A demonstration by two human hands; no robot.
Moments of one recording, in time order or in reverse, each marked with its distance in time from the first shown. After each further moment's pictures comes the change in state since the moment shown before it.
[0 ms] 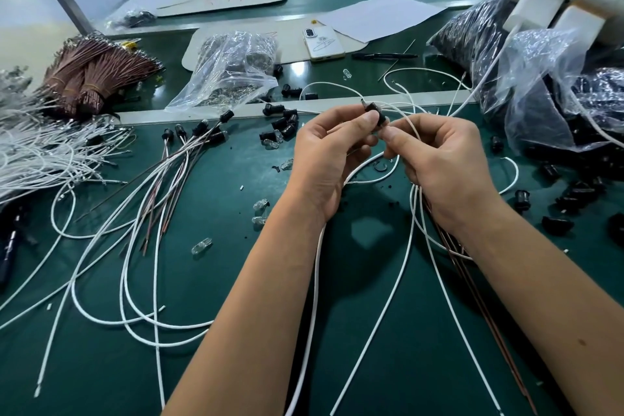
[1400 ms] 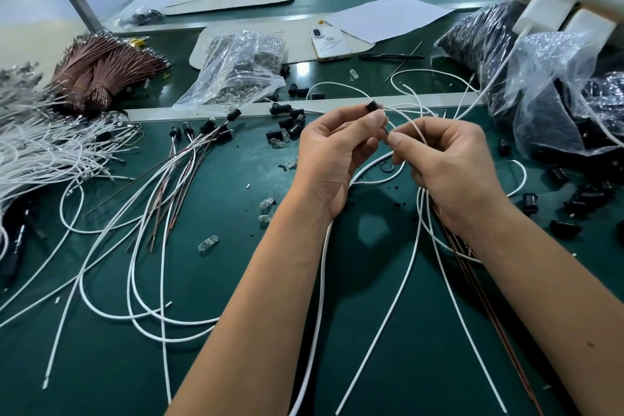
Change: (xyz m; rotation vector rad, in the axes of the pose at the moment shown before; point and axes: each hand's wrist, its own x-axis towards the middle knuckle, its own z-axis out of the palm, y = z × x) left_hand 0.000 0.002 -0.001 -0.049 0.035 -0.003; right_hand -0.001 -0.002 0.001 0.012 -0.043 -0.004
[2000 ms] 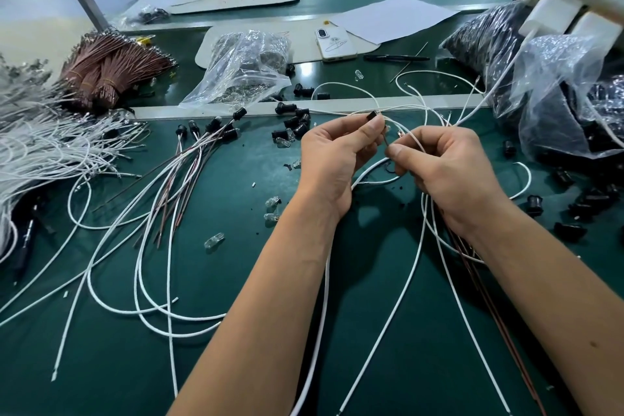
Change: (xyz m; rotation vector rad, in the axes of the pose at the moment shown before) left_hand -0.002 -0.001 0.003 0.033 0.139 -0.032; right_hand 0.004 0.011 -0.002 -0.133 -0.051 0.049
